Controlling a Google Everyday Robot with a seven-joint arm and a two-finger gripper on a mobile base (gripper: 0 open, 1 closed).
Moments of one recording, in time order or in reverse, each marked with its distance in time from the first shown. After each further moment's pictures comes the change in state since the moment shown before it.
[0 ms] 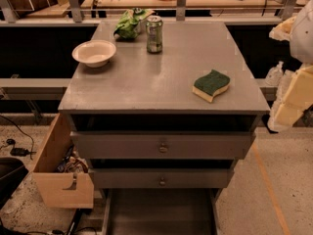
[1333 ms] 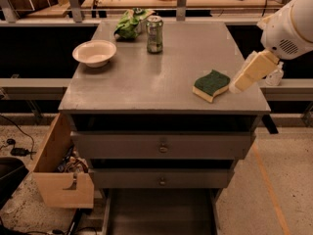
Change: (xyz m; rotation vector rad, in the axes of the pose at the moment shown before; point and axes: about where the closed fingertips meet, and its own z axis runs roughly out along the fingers) arm -0.014 -0.108 0.077 0.149 -0.234 0.203
